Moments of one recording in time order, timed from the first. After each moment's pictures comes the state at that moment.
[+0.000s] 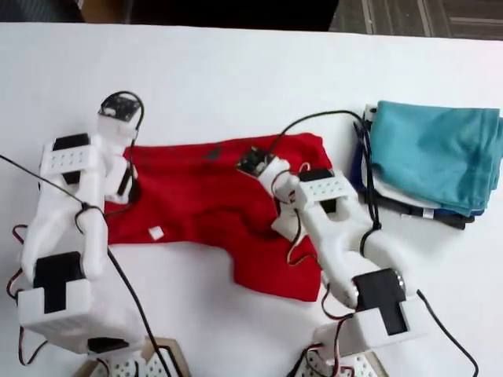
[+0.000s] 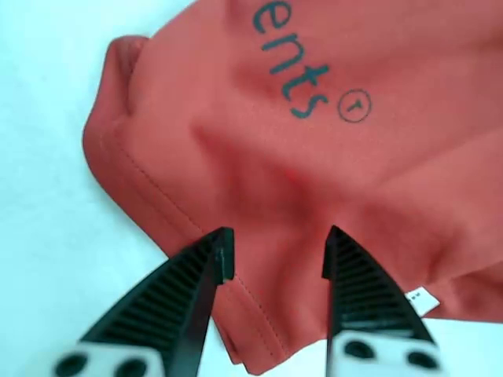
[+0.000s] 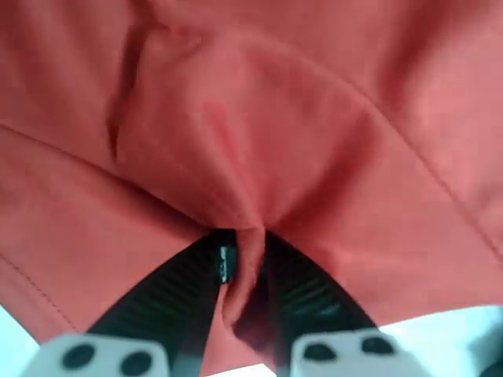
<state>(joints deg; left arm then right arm) -19.7 4.7 21.1 62.9 -25.6 -17.0 2.4 37.4 56.5 40.9</state>
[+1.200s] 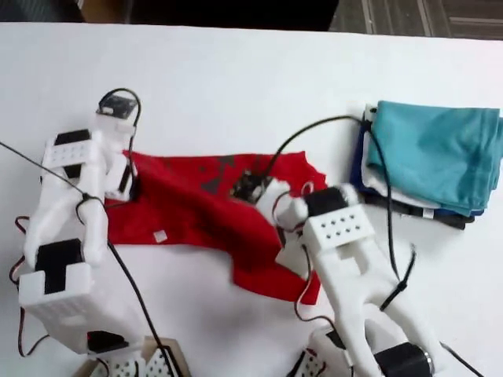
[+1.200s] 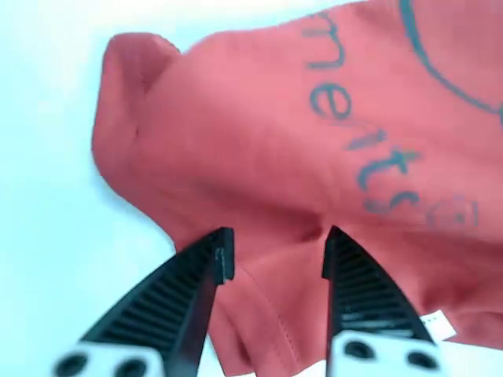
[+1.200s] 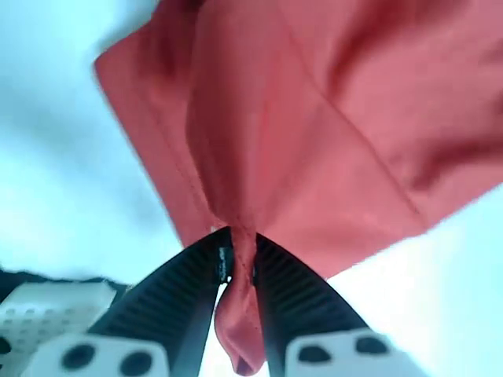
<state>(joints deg) -19.9 10.5 16.9 64.0 -22.4 -23.2 -26.0 45.2 81.2 41.1</state>
